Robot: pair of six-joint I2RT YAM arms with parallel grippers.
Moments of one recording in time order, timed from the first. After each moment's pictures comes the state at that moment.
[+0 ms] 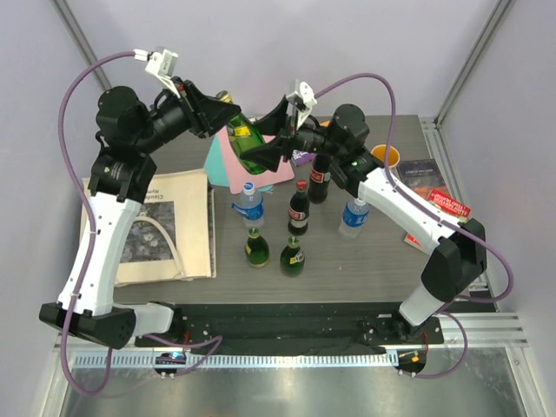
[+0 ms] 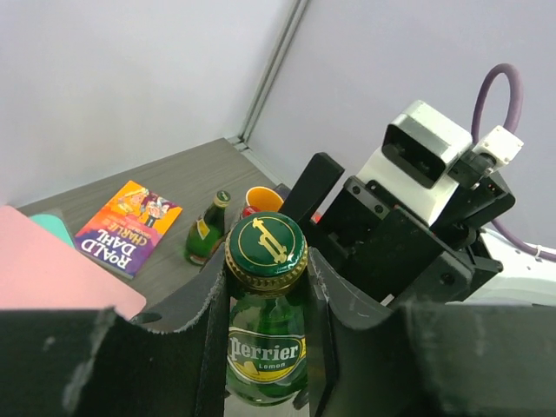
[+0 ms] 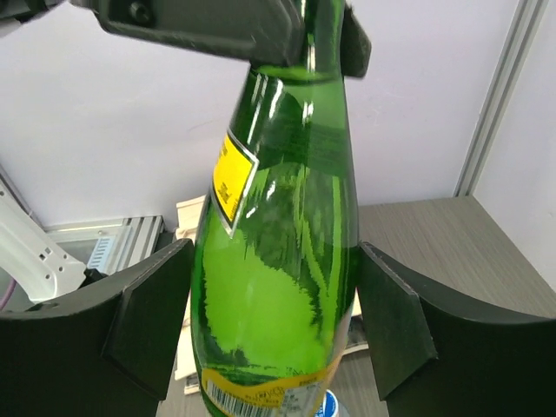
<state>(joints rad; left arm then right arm) -0.25 1.29 1.68 -0.28 0.60 -0.44 0.62 1.62 1.49 0.44 -0.82 0.24</state>
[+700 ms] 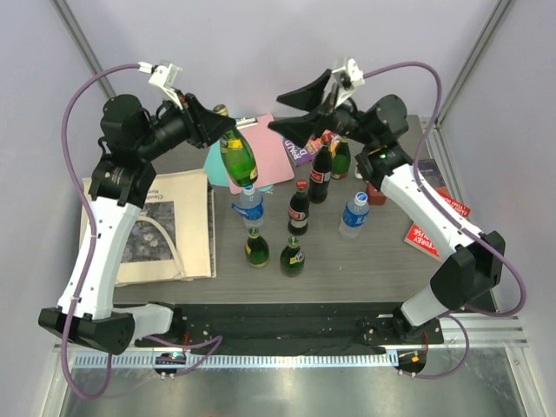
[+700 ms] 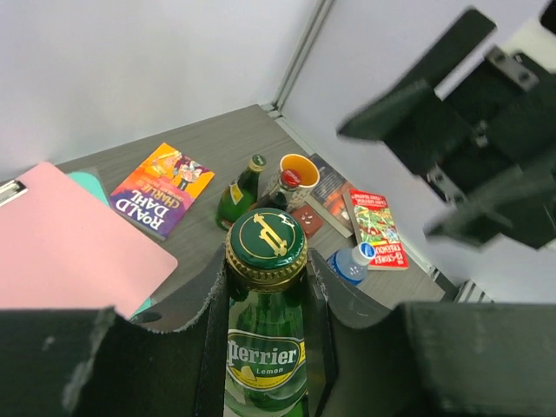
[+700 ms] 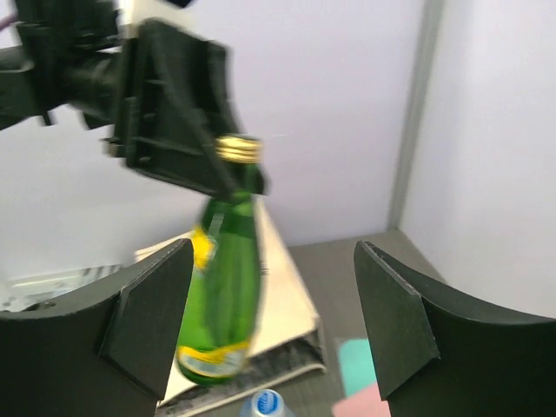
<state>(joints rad) -0.23 1.26 1.61 -0.35 0.57 -0.36 0.50 1.54 1.48 0.56 -0.82 0.37</state>
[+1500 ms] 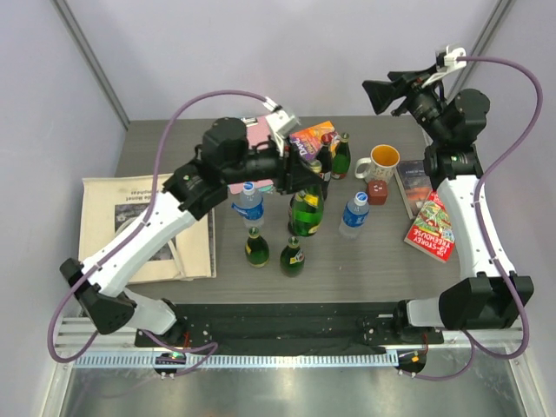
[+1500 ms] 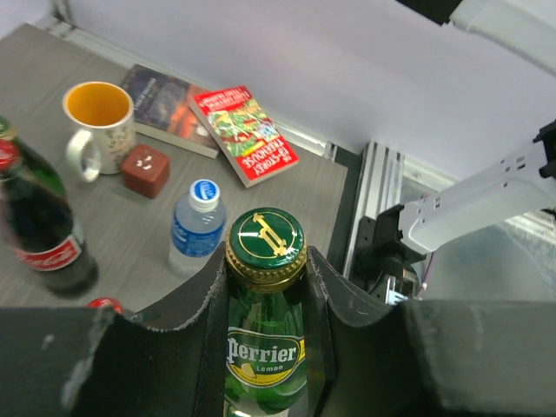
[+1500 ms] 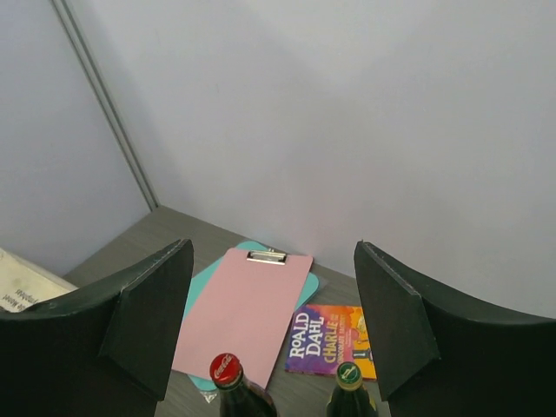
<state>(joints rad) -0.76 1.39 1.58 -0.33 0.54 -0.22 0.01 1.36 1.43 0.24 -0.53 0.29</state>
